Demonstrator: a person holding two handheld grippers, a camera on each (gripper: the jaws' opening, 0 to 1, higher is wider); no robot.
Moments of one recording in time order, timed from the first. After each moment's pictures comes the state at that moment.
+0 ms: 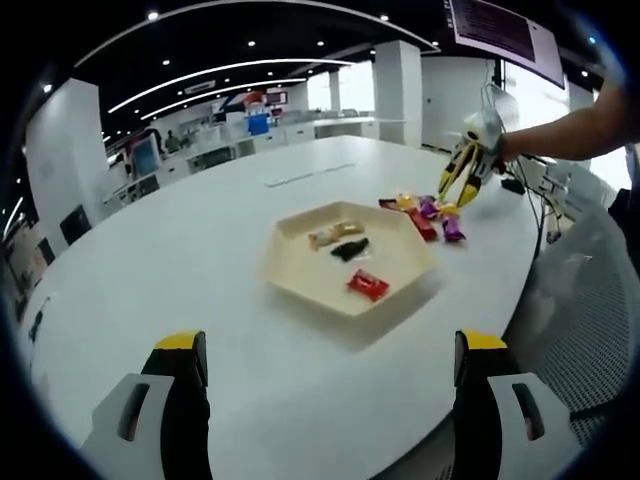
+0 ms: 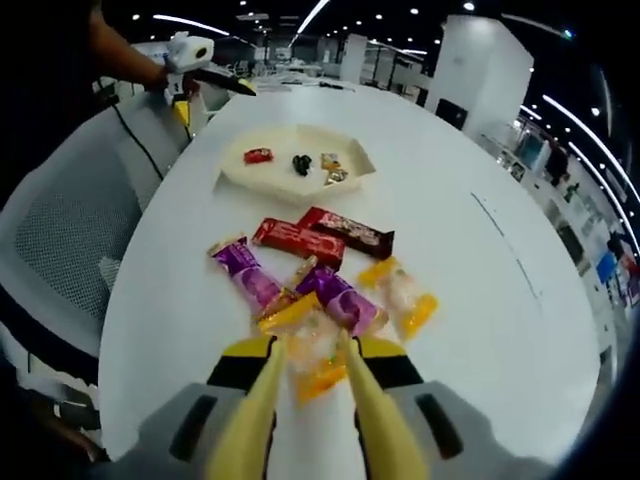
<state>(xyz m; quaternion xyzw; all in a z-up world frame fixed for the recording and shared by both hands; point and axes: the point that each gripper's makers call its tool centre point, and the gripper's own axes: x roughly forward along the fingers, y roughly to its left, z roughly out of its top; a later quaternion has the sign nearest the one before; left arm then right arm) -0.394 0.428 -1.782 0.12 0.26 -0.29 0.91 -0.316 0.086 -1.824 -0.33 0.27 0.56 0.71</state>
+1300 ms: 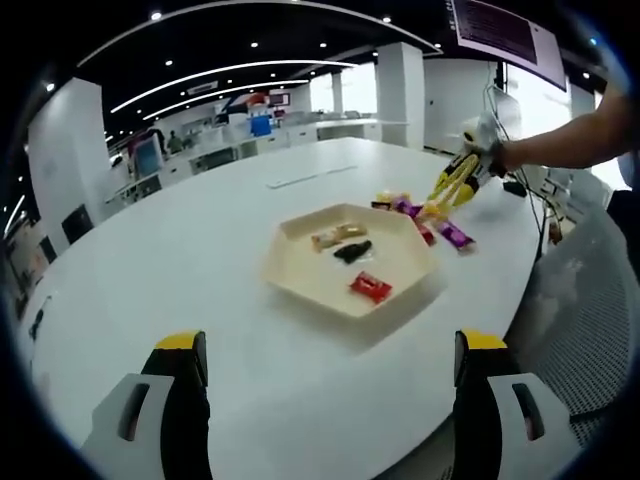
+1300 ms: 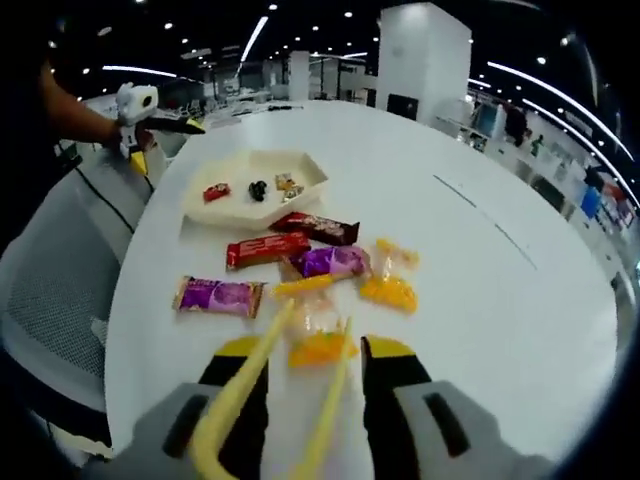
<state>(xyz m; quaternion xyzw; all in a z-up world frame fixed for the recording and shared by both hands) -0.392 0.429 -1.780 0.12 0.26 -0.29 0.92 -0.297 0.089 -1.818 -0.20 0.29 0.51 0.78</state>
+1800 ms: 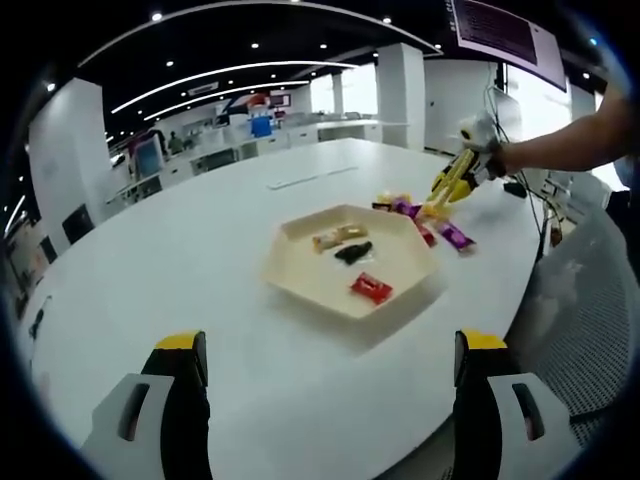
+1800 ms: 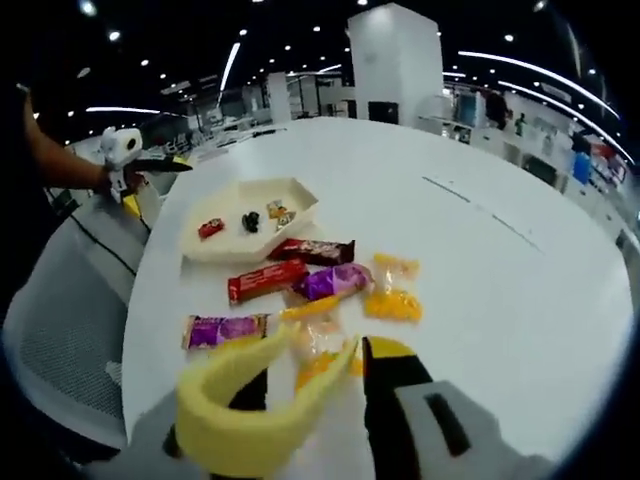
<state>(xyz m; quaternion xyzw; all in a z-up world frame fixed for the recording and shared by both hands) -0.392 0.431 -1.780 0.12 0.26 -0.28 0.92 -0.298 0.099 -1.812 -0.13 0.30 0.50 0.80</state>
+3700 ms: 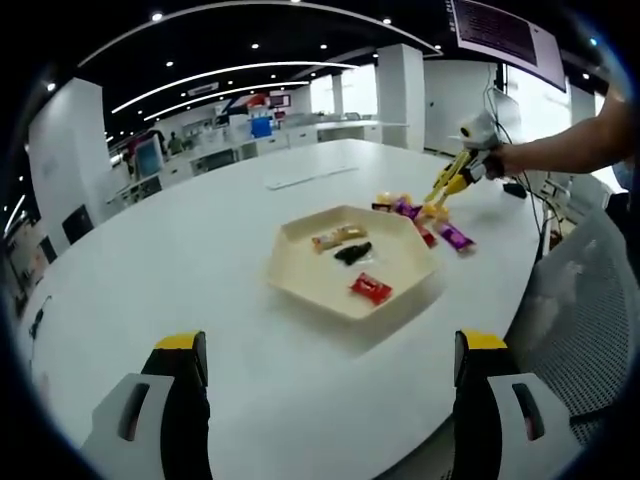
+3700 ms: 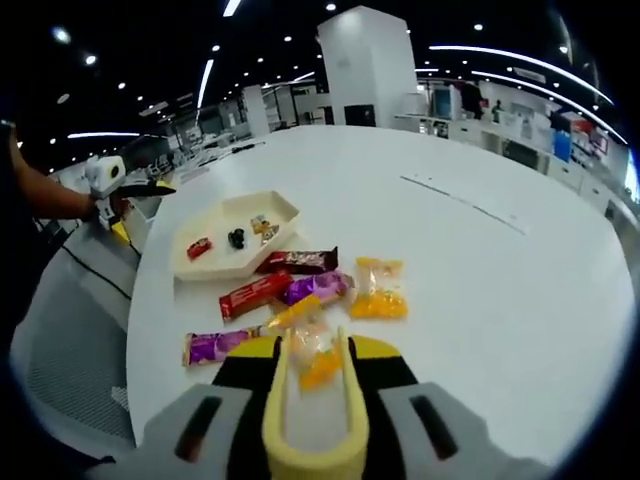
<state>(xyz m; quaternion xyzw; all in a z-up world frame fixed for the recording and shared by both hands) -0.392 0.430 -1.780 0.11 0.26 -0.29 0.92 -0.290 0.090 -1.801 -0.10 0.31 0.47 0.82</state>
